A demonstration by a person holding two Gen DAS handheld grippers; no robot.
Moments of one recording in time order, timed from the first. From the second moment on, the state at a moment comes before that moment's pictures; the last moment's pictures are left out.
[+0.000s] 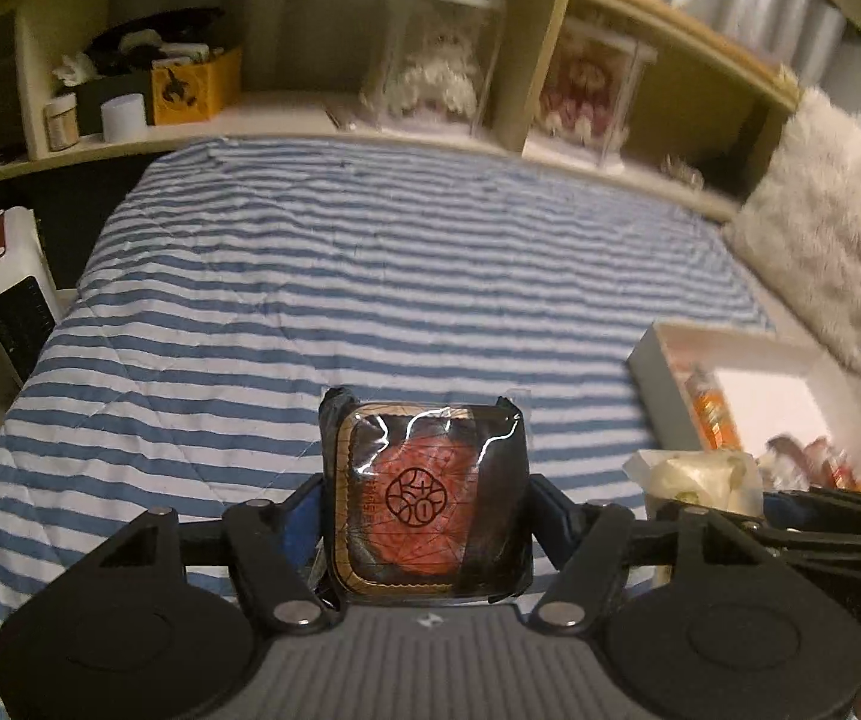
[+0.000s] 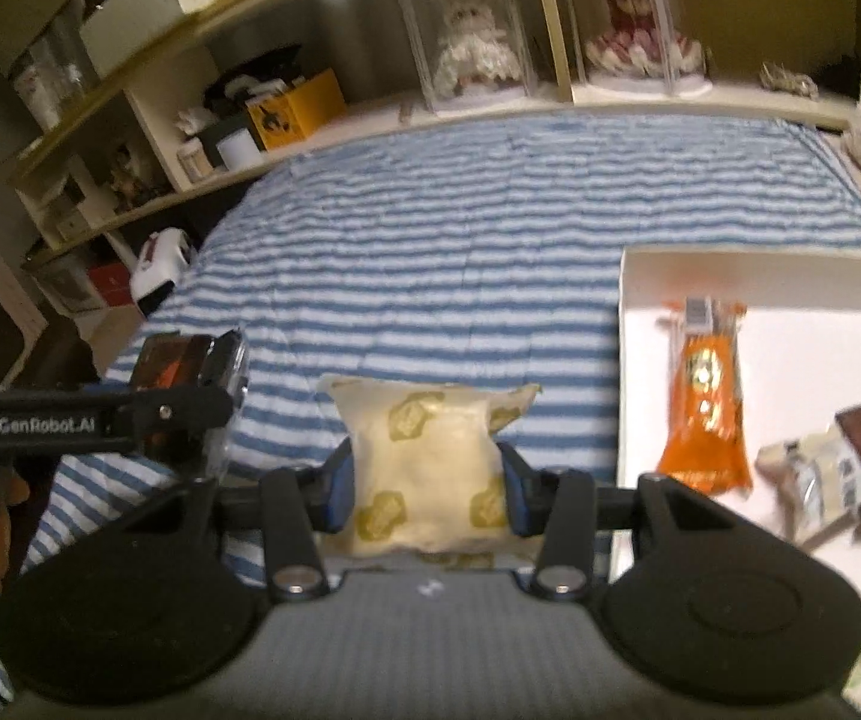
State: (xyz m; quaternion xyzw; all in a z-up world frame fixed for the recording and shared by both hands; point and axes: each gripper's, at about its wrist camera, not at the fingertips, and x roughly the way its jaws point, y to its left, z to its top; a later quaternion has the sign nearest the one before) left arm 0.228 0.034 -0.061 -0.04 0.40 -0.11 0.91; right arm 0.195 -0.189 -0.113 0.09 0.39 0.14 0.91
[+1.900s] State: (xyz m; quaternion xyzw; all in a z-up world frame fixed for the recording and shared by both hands) left arm 0.273 -0.259 -0.058 -0.06 0.39 -0.19 0.90; right arm 0.173 -0.474 -0.089 0.12 0.33 0.02 0.94
